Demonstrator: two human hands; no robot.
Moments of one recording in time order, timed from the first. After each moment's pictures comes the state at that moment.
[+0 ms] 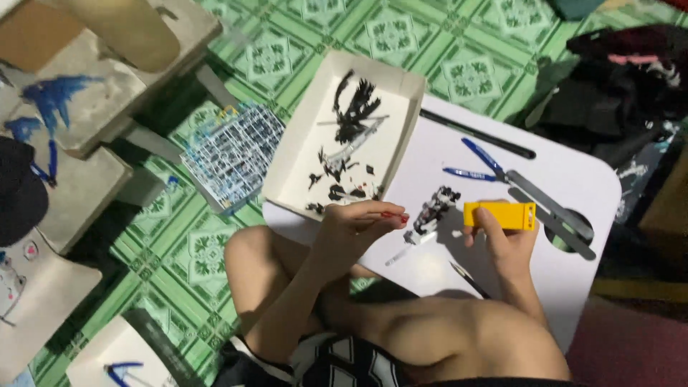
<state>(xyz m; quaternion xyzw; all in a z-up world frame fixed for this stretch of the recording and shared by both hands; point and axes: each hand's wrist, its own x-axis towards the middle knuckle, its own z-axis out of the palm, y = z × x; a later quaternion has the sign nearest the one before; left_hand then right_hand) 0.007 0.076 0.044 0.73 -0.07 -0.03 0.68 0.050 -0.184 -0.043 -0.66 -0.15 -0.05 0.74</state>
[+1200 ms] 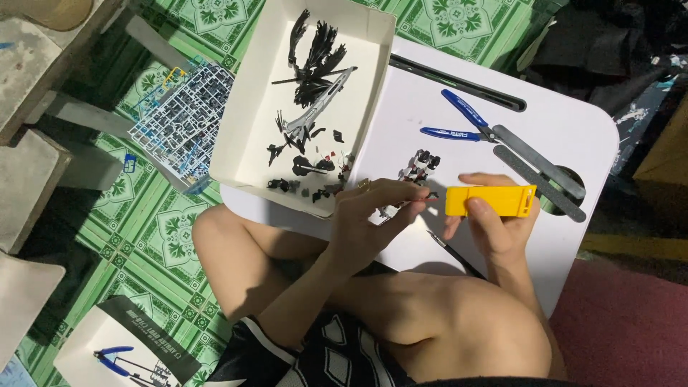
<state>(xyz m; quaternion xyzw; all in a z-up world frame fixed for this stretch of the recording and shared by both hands) 0.018 0.001 0.015 0.67 -0.12 0.15 0.72 0.032 -0.177 -0.027 -0.57 -0.13 -0.07 0.81</state>
